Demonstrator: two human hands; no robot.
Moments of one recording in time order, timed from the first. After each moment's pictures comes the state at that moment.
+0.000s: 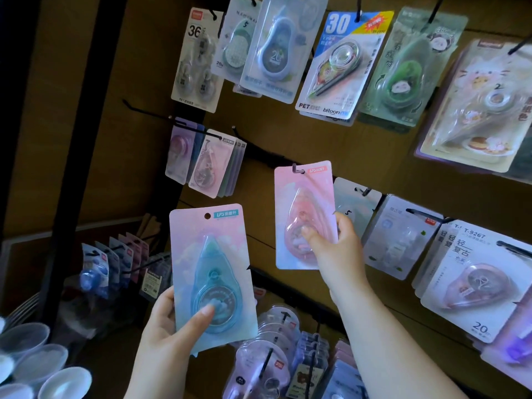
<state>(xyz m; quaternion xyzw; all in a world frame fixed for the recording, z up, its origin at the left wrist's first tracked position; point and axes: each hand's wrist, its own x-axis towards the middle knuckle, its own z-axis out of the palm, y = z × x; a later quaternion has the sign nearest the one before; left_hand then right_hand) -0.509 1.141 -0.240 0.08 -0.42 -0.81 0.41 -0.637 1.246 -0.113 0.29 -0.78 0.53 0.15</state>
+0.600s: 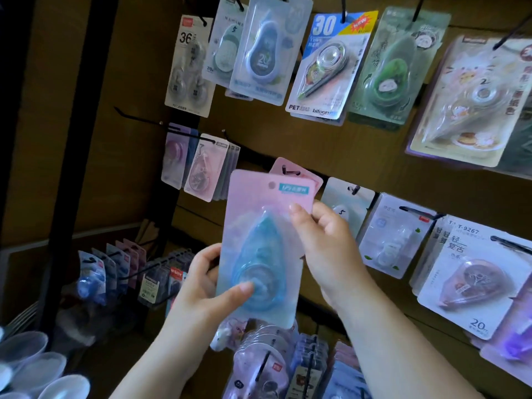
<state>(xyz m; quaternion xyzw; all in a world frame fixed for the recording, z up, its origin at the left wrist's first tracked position) -0.528 1.146 -0.195 -0.04 -0.51 -0.78 0.37 -0.592 1.249 -0.094 0.41 -0.72 0.56 0.04</state>
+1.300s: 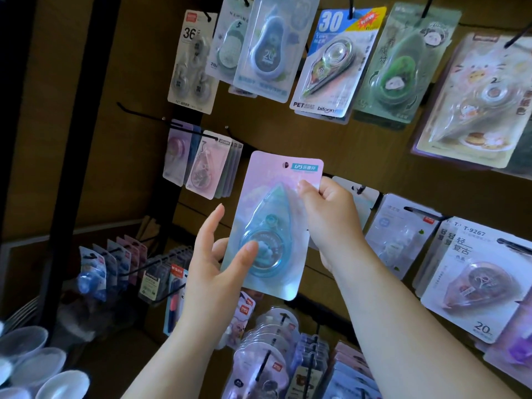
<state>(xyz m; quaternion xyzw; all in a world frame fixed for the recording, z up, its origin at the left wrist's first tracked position) -0.540 1.153 -0.174 0.00 -0.53 -0.70 0.48 -0.608 1.226 -0.069 0.34 -0.77 0.53 0.14</state>
